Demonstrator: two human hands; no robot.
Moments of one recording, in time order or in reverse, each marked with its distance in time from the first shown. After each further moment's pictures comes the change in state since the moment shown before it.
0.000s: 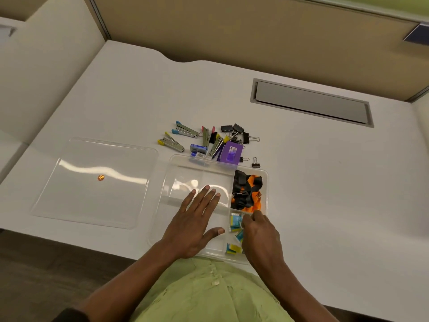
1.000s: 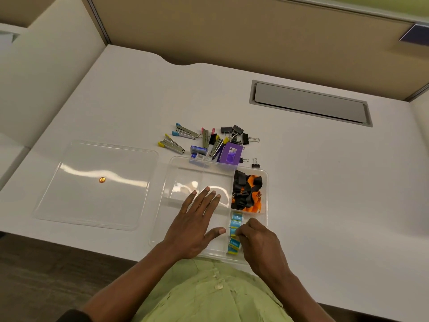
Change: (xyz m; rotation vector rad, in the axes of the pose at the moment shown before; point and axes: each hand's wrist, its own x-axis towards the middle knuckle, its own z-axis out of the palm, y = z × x) left_hand 0.000 0.000 0.005 -0.011 0.043 -0.025; right_hand -0.017 0.012 0.010 0.156 0.001 -0.162
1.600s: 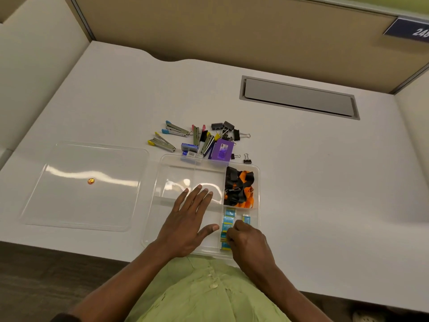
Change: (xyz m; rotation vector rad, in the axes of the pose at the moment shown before) left_hand -0.001 0.000 0.002 -0.005 0.019 0.014; right_hand -0.004 -0.009 0.013 -0.089 -0.072 -0.006
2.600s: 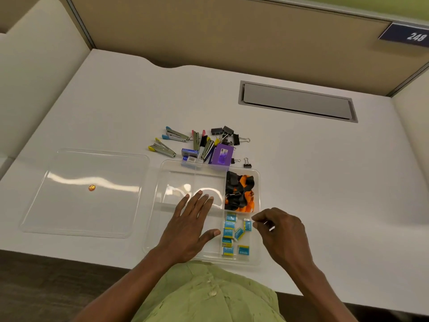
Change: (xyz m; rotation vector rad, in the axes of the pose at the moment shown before) left_hand 0.001 -0.001 0.000 -0.002 -0.018 -0.007; right_hand -0.006 0.032 -0.072 0.313 0.254 0.268
